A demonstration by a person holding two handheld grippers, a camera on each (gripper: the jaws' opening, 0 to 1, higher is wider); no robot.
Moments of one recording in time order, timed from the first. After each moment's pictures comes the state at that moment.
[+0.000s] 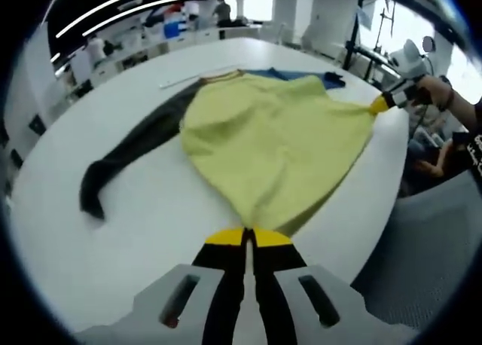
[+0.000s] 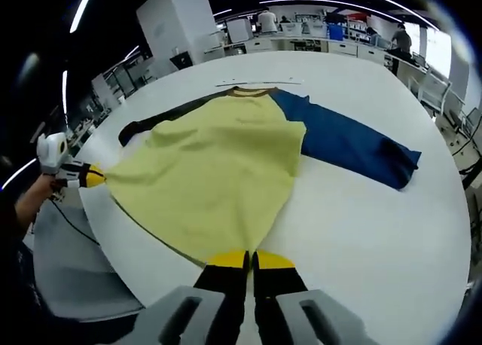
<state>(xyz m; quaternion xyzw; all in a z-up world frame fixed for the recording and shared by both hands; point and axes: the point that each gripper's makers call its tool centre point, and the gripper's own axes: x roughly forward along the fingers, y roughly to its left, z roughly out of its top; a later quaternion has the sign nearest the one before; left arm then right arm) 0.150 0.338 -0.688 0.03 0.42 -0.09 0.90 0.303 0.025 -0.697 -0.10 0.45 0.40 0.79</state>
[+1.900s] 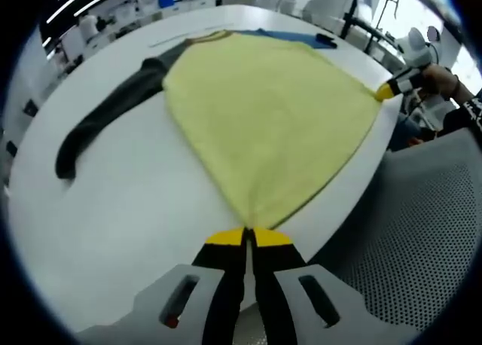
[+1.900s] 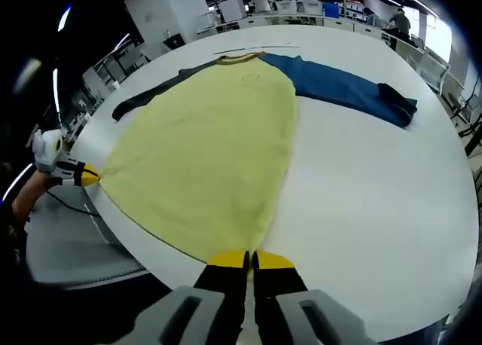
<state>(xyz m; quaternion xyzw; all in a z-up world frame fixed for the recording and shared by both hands) 0.087 0.319 -0.728 0.02 0.50 -0.10 0.86 0.246 -0.004 -0.732 -0.11 0.51 0.38 0.76</state>
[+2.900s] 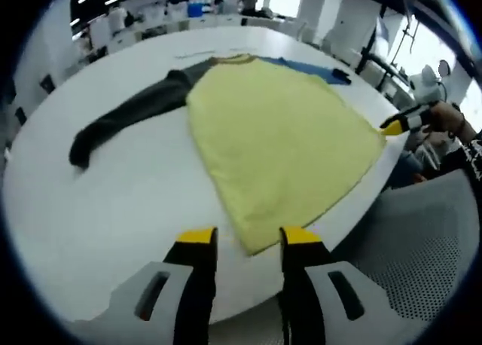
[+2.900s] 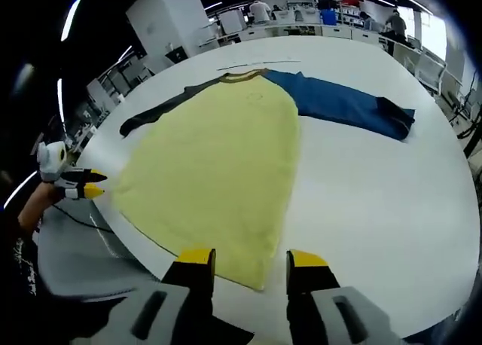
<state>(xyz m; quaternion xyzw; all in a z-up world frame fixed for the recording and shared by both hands) 0.103 0.325 -0.692 -0.05 0.43 -0.04 0.90 0.258 0.008 -0.702 -0.07 0.48 0.39 0.78</state>
